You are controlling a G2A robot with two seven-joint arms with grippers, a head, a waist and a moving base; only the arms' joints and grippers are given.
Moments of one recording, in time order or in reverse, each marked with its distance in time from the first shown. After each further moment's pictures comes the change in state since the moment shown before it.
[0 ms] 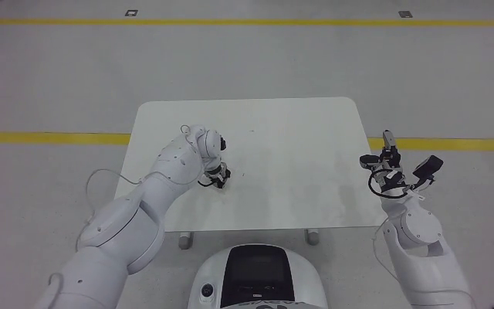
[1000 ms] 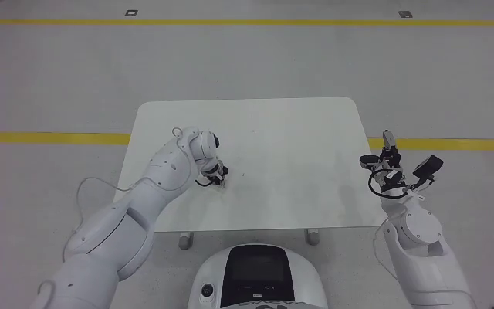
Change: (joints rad) left arm 0.058 0.076 -0.060 -0.140 0.000 0.131 0.057; right arm 0.000 0.000 0.000 0.000 0.000 0.000 0.000
